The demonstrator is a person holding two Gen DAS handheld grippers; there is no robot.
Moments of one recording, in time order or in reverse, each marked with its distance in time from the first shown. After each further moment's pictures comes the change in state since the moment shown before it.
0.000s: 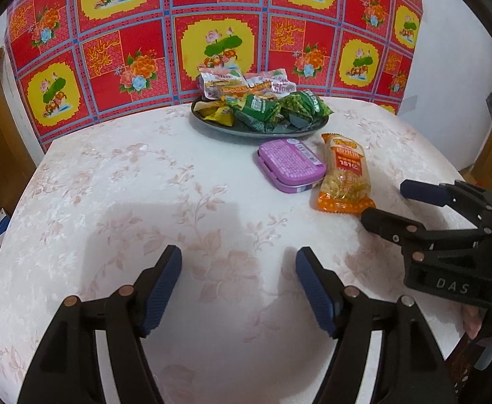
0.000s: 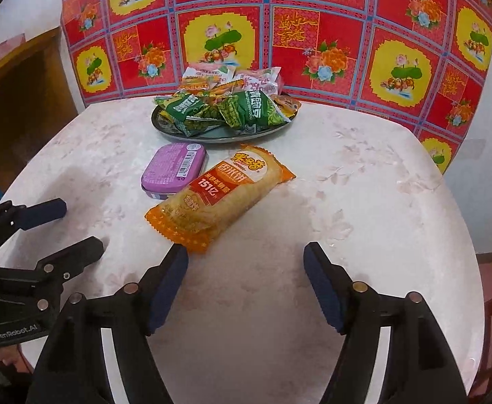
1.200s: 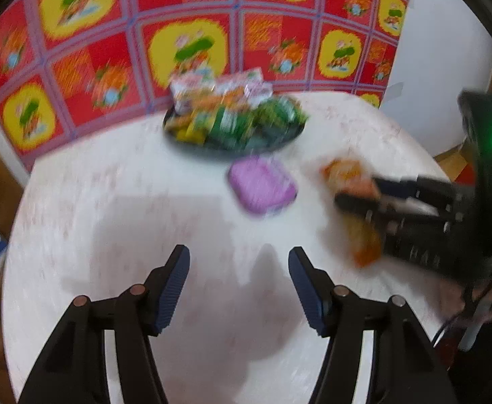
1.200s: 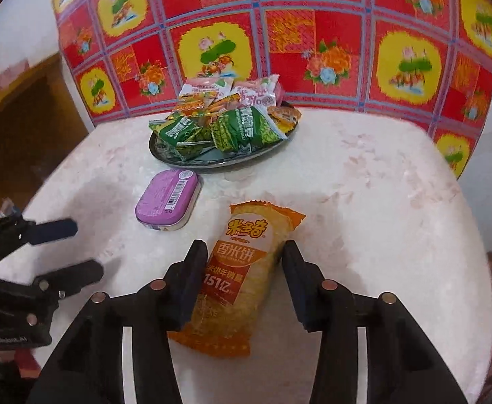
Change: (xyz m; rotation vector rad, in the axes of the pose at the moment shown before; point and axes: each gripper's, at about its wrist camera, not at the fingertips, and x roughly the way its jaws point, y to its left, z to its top) left arm -0.003 -0.020 0.042 0.084 0.071 -0.038; right arm 0.009 -0.032 0.022 0.085 0.002 0.145
